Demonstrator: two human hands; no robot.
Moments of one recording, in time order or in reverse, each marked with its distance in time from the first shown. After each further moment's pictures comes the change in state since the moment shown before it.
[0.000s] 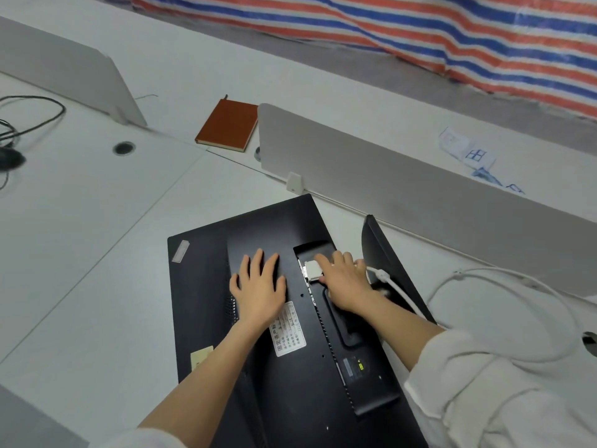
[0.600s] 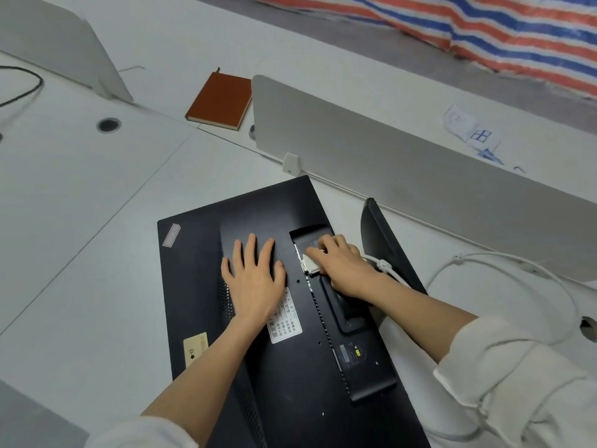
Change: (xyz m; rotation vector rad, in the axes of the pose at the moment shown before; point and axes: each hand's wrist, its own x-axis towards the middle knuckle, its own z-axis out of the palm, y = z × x) left_hand -0.005 -0.005 0.016 0.085 0.171 0.028; right_hand -0.003 0.007 -0.009 0.038 -0.044 -0.215
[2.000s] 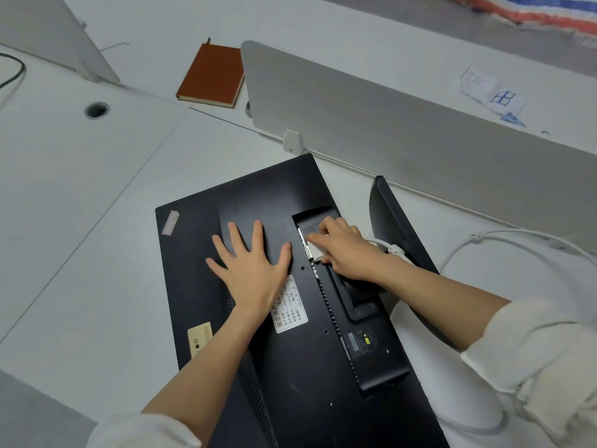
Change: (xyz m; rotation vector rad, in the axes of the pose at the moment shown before) left_hand 0.007 0.001 0.001 0.029 -0.075 -0.201; right_hand 0.011 0.003 0.000 0.111 -0.046 -0.031
